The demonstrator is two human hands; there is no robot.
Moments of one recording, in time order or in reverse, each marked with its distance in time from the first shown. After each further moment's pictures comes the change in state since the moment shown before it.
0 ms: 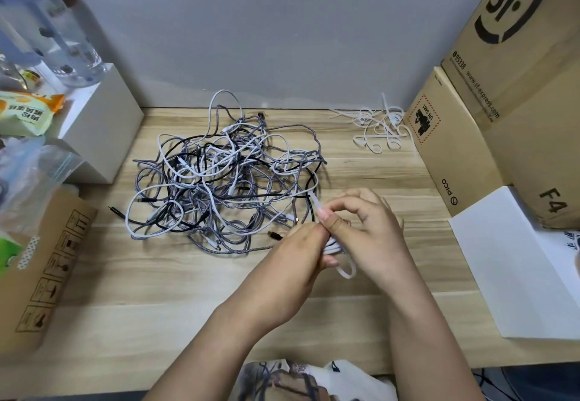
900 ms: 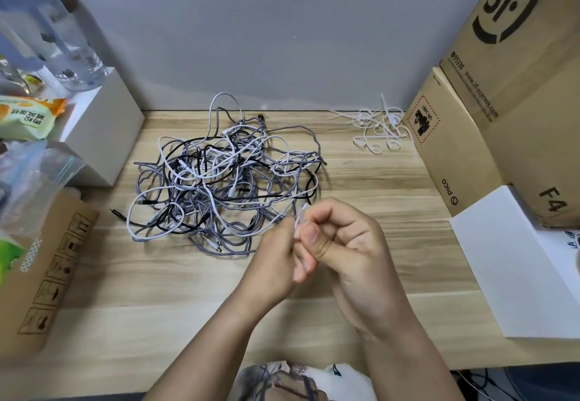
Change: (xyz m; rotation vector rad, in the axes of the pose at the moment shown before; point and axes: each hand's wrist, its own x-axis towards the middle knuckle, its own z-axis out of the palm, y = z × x) left_hand -0.001 0.001 -0.001 -0.368 0.229 -0.315; right_hand -0.030 -0.033 0.015 1.029 -0.284 -0.110
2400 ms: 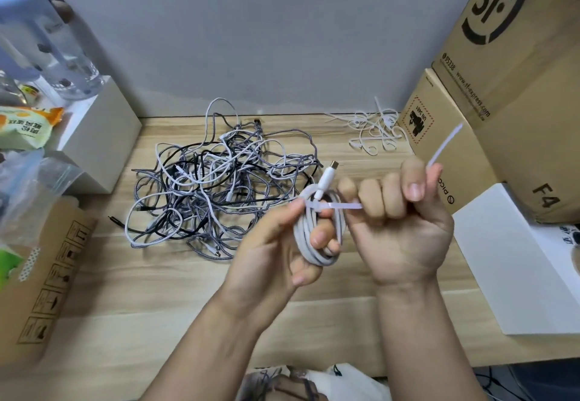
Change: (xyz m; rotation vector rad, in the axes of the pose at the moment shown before) left_hand -0.007 0.050 -0.017 -1.214 -0.282 -0.236; right_hand 0.028 -0.022 -0.040 0.798 -0.149 -0.179
